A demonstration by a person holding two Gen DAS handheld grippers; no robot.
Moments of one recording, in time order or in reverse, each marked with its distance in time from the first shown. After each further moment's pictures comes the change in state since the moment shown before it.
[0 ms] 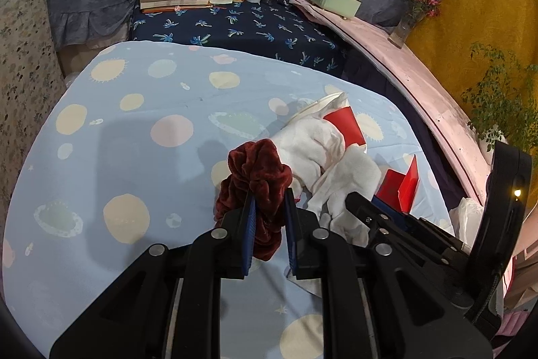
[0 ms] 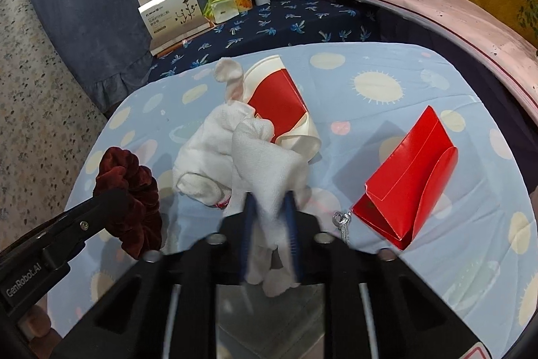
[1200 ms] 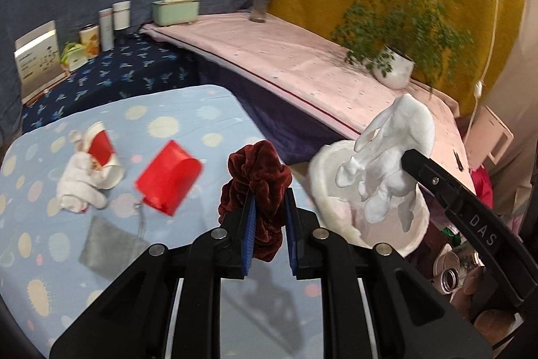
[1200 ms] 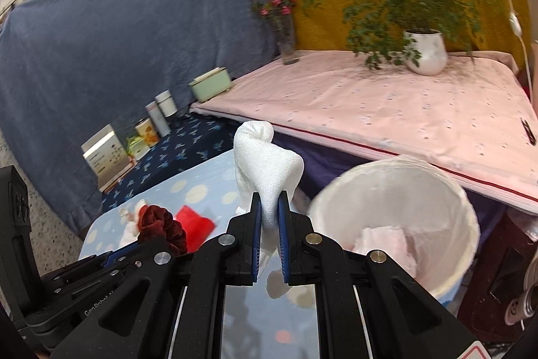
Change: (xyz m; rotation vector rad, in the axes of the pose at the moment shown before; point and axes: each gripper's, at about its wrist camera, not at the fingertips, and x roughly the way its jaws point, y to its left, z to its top) left arm -0.048 -0.273 -0.068 0.425 -0.002 -0.247; right arm -0.257 -0.208 -0.064 0.348 -0.430 -0.215
